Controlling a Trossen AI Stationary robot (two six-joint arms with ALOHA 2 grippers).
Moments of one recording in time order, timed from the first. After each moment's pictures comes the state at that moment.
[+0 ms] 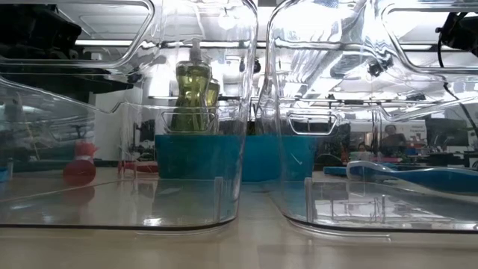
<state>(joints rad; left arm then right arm) 0.01 0.13 0.03 -0.01 -0.05 0.28 1.36 0.83 0.59 -0.58 0.66 1.03</state>
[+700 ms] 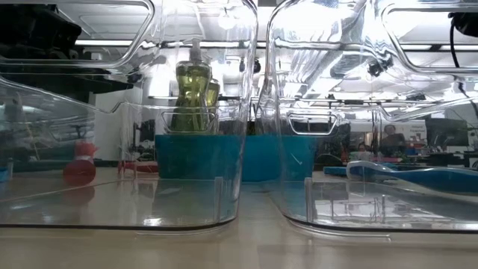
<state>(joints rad) 0.01 0.13 0.03 -0.01 -0.05 0.28 1.26 0.95 0.59 -0.43 0.64 0.88</state>
